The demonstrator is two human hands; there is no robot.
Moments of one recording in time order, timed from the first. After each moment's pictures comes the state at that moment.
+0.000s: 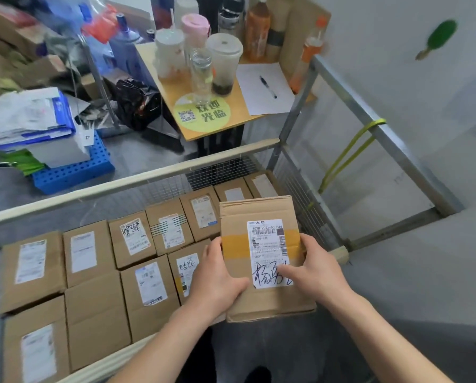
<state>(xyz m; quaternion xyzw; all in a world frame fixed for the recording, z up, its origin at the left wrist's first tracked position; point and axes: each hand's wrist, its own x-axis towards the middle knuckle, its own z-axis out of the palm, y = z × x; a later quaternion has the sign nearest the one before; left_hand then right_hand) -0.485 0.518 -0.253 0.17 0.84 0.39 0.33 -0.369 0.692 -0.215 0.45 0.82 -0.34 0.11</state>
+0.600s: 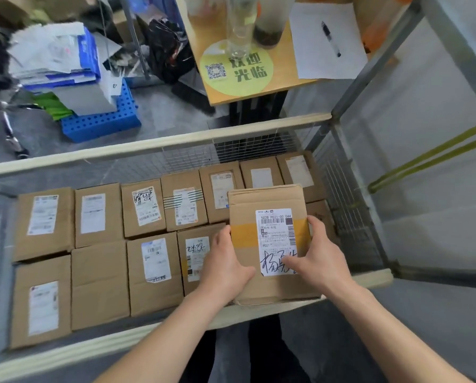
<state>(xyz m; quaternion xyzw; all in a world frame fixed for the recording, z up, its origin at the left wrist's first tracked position) -0.522 0.565 -0.338 0.08 0.87 0.34 0.34 -0.444 0.744 -0.308 0.39 0.85 -0.31 0.19</state>
